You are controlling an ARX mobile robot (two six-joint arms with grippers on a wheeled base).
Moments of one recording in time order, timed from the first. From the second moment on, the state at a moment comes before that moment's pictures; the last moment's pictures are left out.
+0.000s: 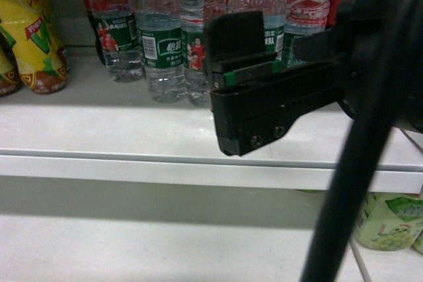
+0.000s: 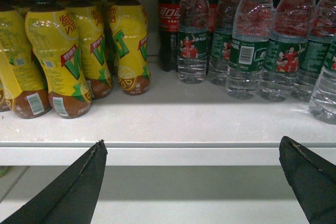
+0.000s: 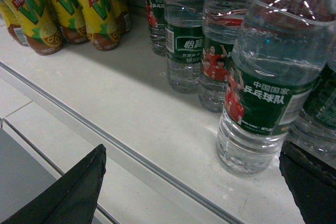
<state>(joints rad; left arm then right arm) 0.00 0.01 0.01 0.00 0.00 0.00 0.56 1.46 0.65 0.59 -0.05 0.03</state>
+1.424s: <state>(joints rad) 0.00 0.01 0.01 0.00 0.00 0.00 0.49 1.83 1.00 0.58 0.13 0.09</state>
